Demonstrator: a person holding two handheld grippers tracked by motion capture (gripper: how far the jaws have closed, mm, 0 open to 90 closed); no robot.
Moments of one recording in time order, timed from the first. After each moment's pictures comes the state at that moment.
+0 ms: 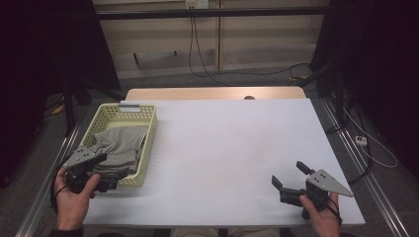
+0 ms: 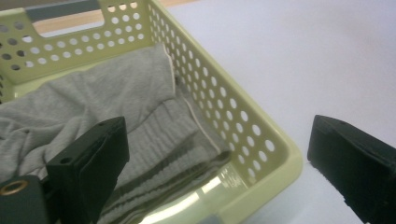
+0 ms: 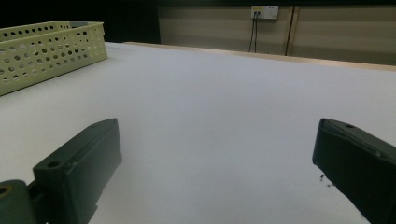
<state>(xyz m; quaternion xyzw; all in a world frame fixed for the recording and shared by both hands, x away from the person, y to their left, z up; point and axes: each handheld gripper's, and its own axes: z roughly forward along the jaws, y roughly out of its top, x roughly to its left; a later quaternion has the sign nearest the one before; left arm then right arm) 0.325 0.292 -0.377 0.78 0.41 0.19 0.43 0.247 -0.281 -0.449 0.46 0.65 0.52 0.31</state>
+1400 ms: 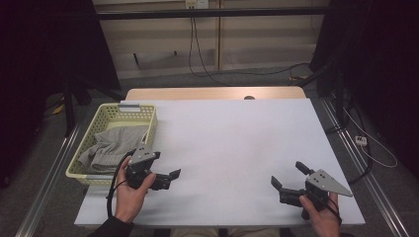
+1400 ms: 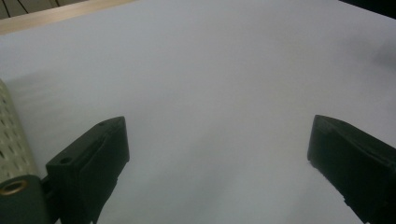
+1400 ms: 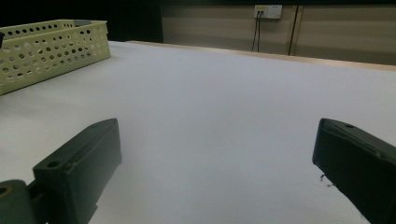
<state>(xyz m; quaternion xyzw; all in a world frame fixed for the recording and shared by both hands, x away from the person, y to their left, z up) 0.337 0.170 -0.402 0.81 0.33 0.13 0.46 0.247 -0.281 -0.449 0.45 0.66 0.52 0.31</state>
